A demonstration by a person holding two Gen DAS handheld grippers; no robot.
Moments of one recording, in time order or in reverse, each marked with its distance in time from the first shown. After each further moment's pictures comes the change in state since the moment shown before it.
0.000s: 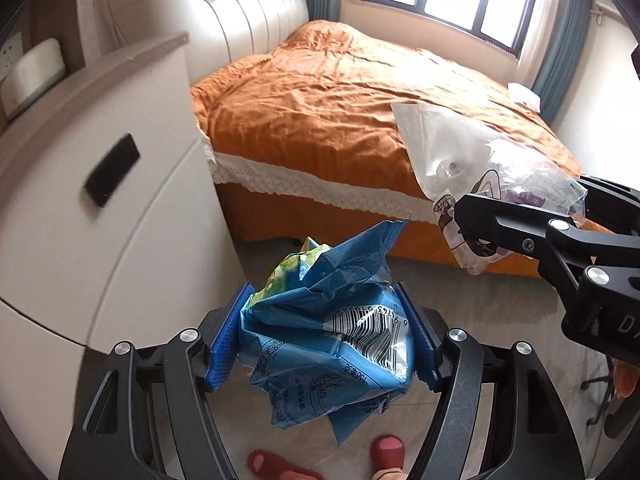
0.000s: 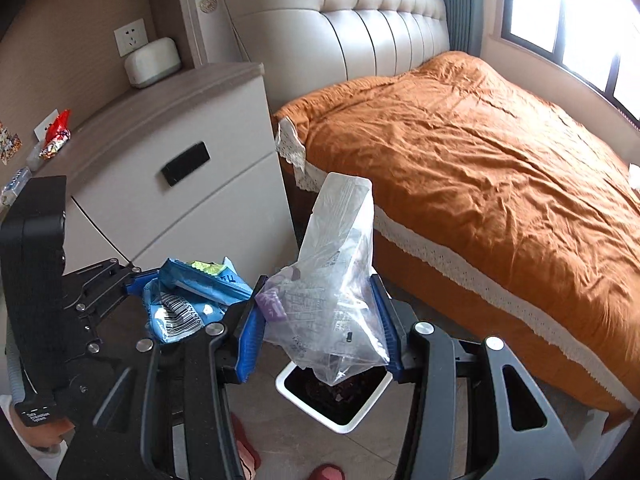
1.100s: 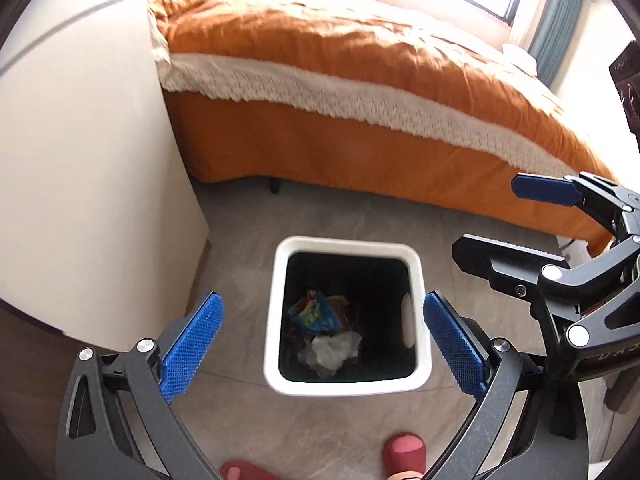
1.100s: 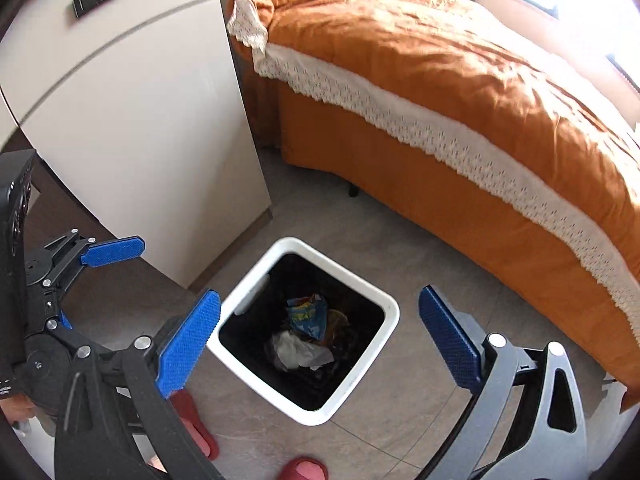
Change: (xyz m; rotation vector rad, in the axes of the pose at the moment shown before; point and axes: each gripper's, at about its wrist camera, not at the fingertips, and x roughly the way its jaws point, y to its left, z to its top) left arm 0.157 -0.001 -0.119 0.005 0.051 -0.041; right arm 0.160 -0.051 -0.157 0.005 0.113 -0.046
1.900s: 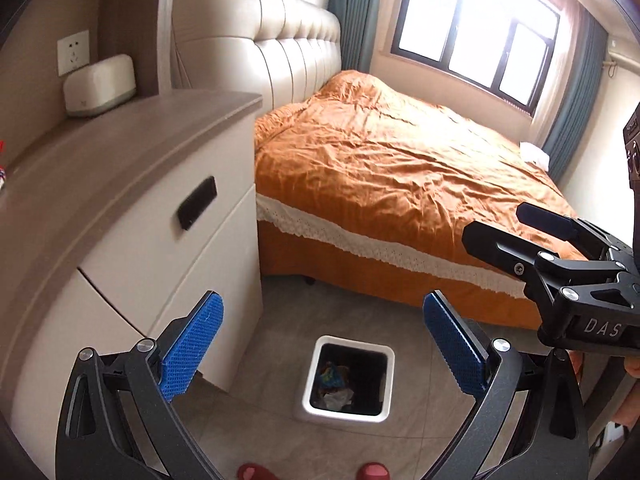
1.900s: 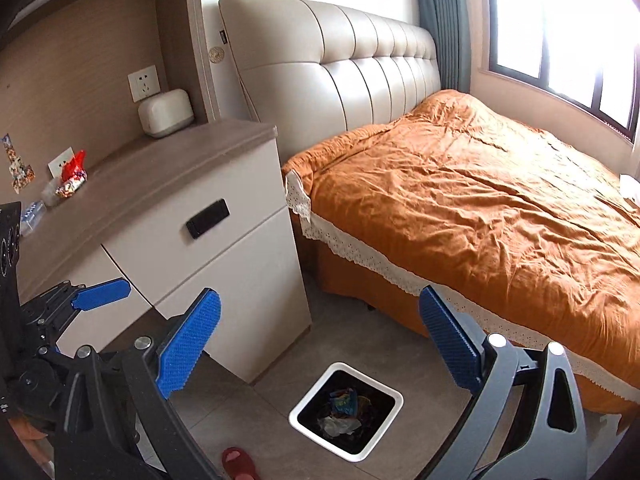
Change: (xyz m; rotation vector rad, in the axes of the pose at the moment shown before) left arm -0.284 0.026 0.115 -0.136 -0.244 0.097; right arm -0.243 0.068 0.154 0.017 -0.299 0.045
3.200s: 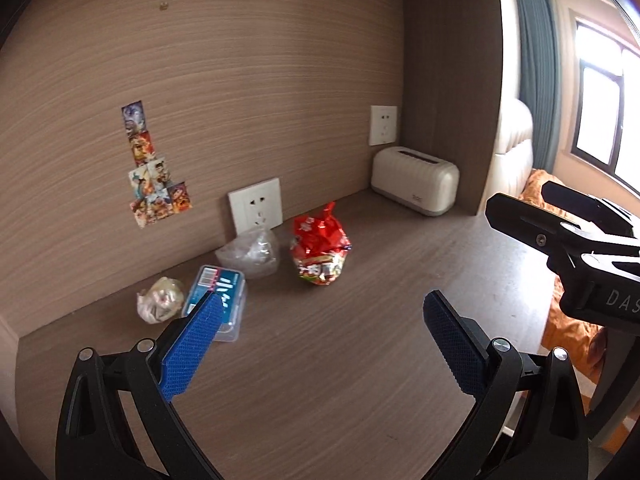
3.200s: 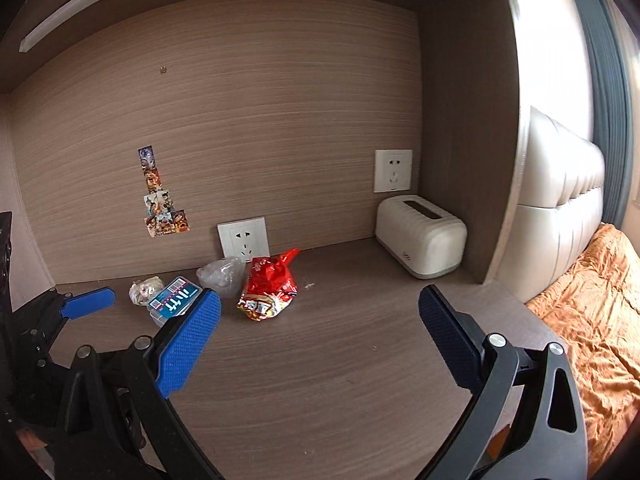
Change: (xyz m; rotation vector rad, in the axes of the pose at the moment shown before) left arm -0.188 0.288 0.050 -0.291 -0.214 0.616; right arm 0.035 0.333 0.166 -0.354 -0.202 0.483
